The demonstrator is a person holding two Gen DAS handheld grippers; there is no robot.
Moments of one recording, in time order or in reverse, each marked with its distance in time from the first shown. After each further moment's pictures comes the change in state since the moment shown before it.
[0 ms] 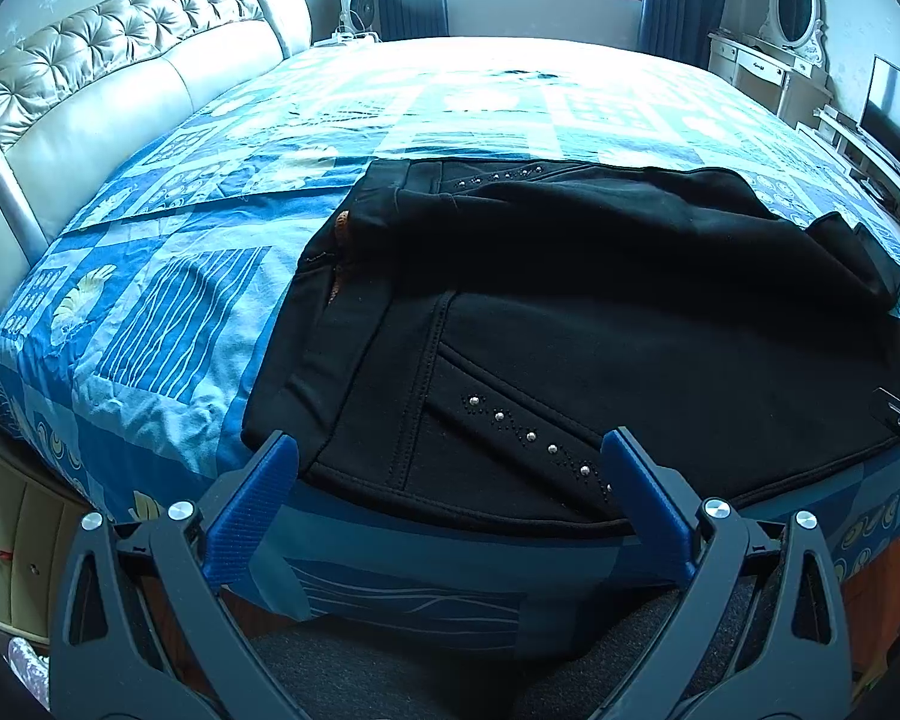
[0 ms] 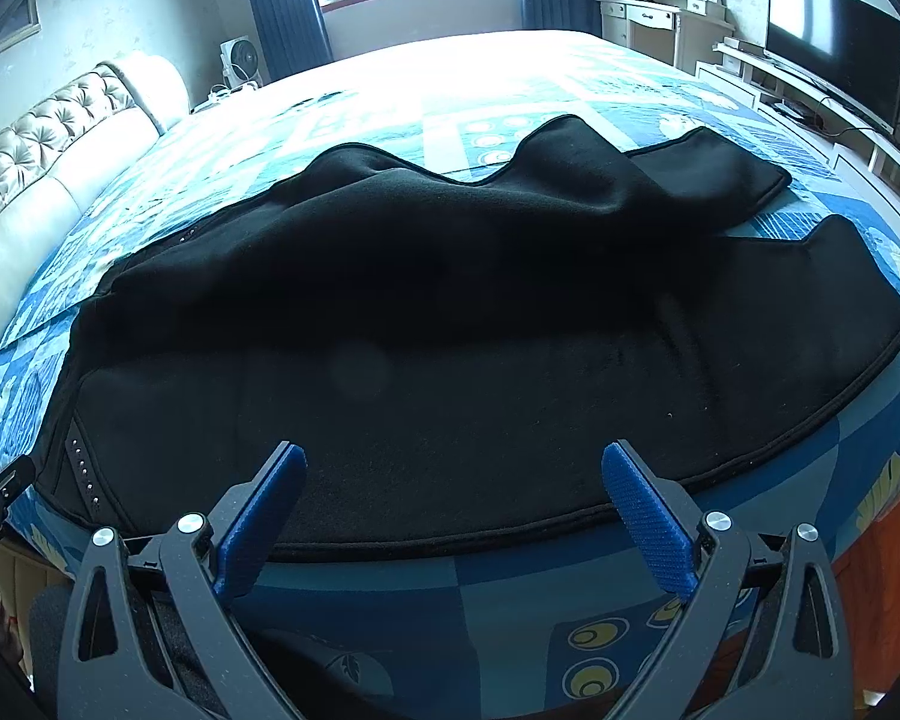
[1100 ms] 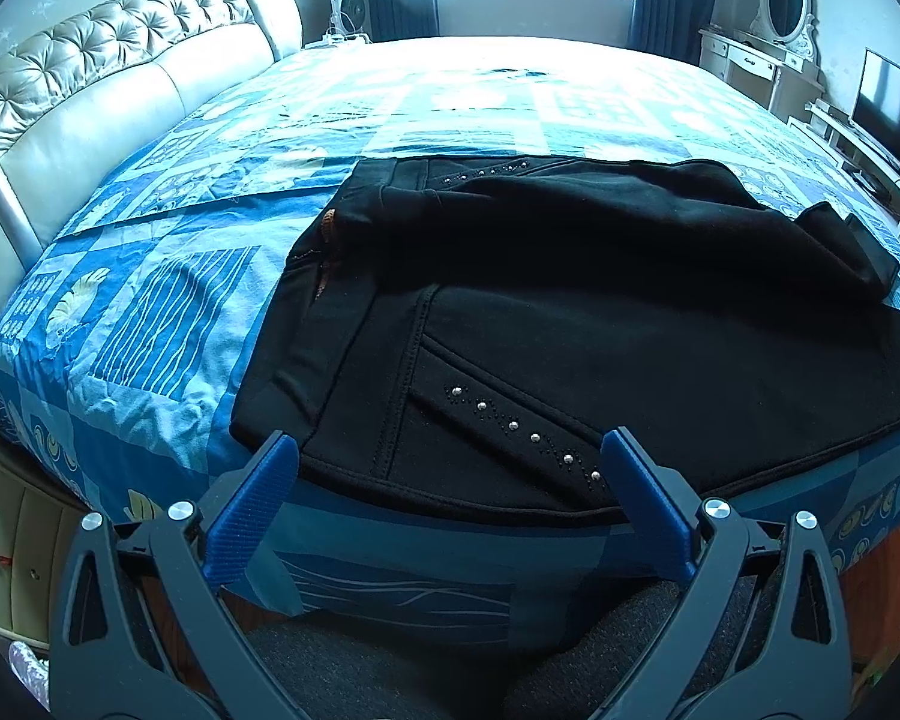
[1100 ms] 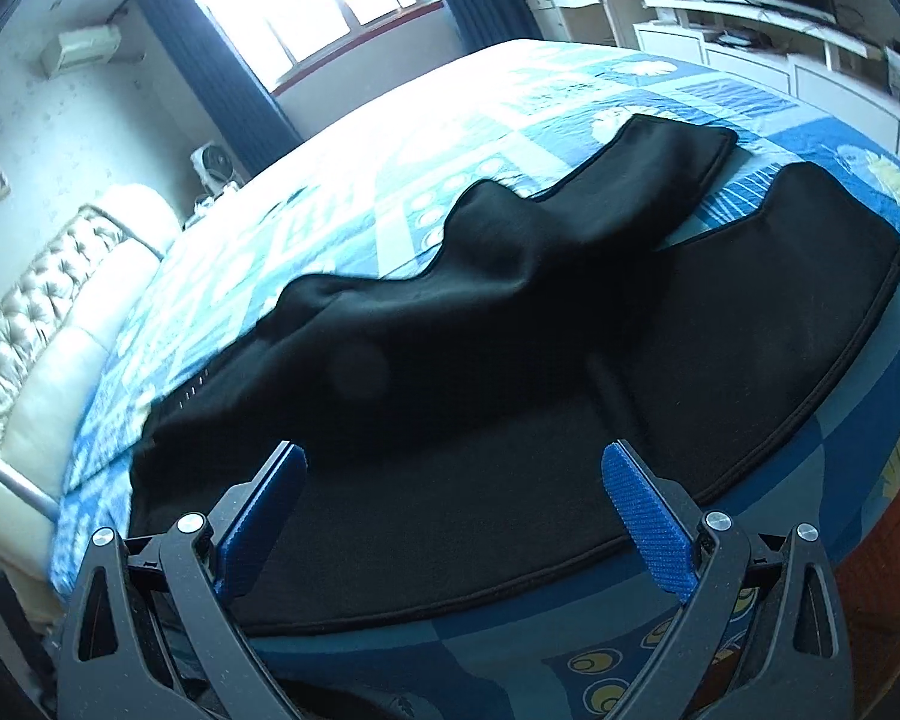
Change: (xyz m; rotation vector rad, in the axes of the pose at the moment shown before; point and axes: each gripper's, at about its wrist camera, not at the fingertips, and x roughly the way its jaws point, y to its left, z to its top) left arm -0.002 -0.008 -0.005 0.017 0.004 -0.015; right arm -0.033 -0.103 0.040 0.372 -0.112 0.167
